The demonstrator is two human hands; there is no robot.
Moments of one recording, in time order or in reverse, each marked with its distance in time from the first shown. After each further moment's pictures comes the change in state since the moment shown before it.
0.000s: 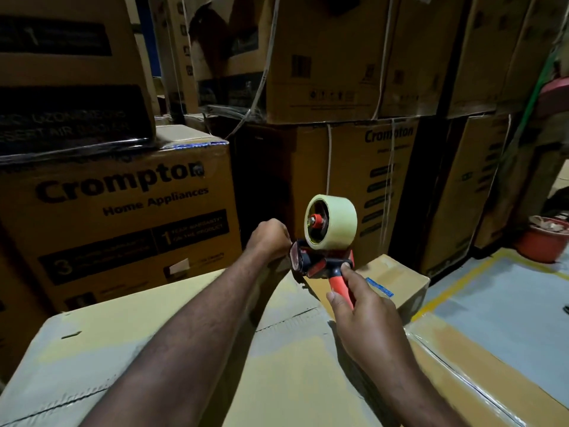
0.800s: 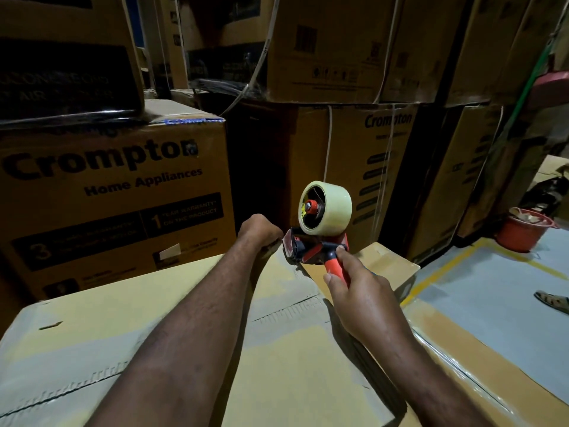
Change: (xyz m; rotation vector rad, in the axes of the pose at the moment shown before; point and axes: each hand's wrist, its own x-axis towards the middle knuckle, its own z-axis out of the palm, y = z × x) left_hand 0.034 -0.046 0.024 -0.169 -0.050 -0.252; right_hand 0.020 -0.018 0.015 -0.108 -0.059 0.058
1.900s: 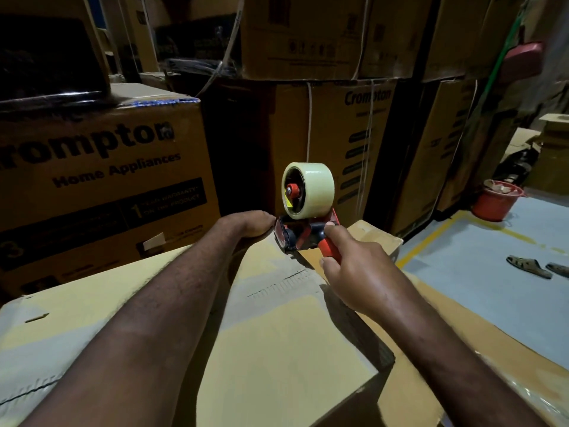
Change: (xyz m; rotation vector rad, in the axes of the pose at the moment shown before) left_hand -0.011 -0.003 -0.003 0.338 -0.401 0.308; right_hand -0.014 -0.009 -0.027 -0.193 -0.115 -0.047
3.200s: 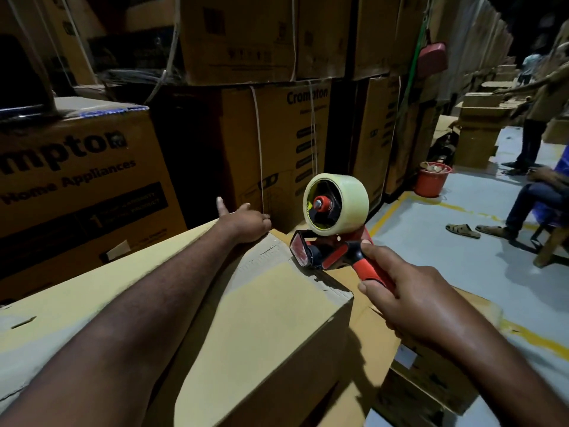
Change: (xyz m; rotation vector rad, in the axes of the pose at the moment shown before) left_hand -0.061 0.069 0.033 0.457 0.055 0.171; right_hand -0.150 0.057 -0.045 0.044 0.013 0.201
